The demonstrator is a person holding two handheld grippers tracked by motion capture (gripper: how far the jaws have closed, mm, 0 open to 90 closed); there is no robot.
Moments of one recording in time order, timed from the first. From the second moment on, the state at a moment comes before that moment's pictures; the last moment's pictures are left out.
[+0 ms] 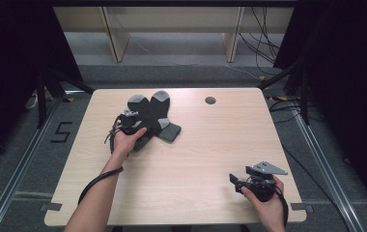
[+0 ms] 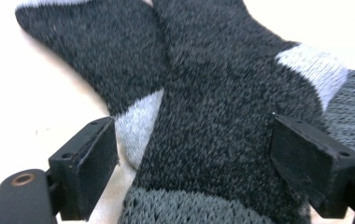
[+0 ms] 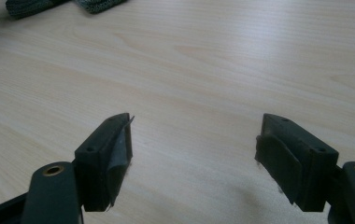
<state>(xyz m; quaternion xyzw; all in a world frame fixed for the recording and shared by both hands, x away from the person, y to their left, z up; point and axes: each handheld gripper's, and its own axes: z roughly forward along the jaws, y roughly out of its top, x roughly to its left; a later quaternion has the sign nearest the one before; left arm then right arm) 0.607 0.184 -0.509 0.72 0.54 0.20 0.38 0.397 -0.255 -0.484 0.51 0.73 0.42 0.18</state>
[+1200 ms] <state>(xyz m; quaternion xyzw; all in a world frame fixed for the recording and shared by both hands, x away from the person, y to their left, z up) 0.595 0.173 -0.500 0.72 0.54 0.17 0.41 0.399 -0.259 -0.490 0.52 0.74 0.40 0.17</state>
